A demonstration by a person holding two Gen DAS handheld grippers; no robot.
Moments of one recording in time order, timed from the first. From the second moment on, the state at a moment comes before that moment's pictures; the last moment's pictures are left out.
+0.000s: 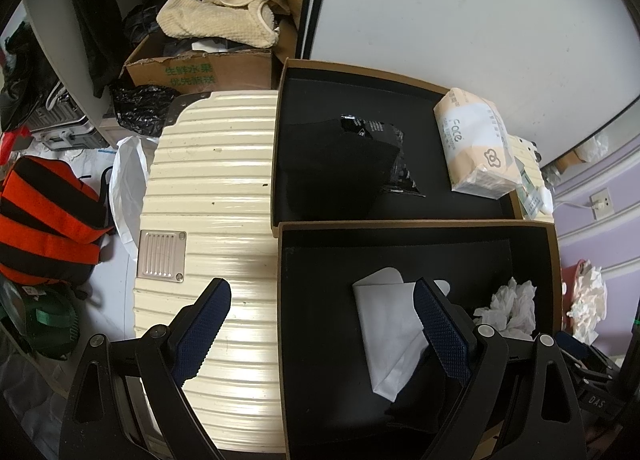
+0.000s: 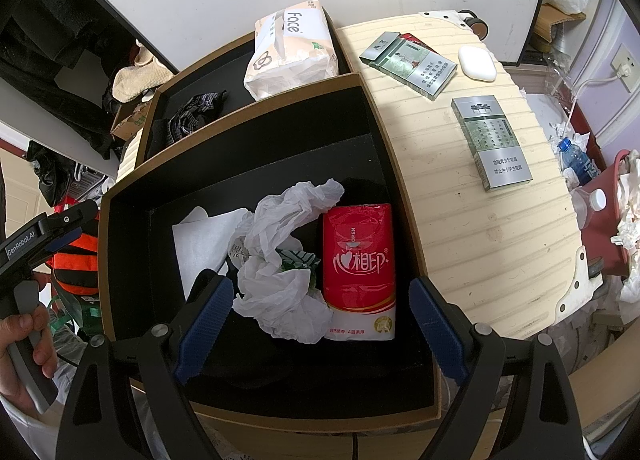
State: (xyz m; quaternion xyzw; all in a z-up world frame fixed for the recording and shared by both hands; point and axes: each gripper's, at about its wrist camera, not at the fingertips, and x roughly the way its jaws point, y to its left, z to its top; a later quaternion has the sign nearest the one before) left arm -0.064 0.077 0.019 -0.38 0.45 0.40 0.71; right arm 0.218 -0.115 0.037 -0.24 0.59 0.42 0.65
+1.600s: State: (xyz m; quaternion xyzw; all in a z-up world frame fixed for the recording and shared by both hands) left arm -0.064 0.078 0.016 -0.38 0.45 0.40 0.70; right arm 0.217 -0.112 0.035 -0.23 0.59 0.42 0.65
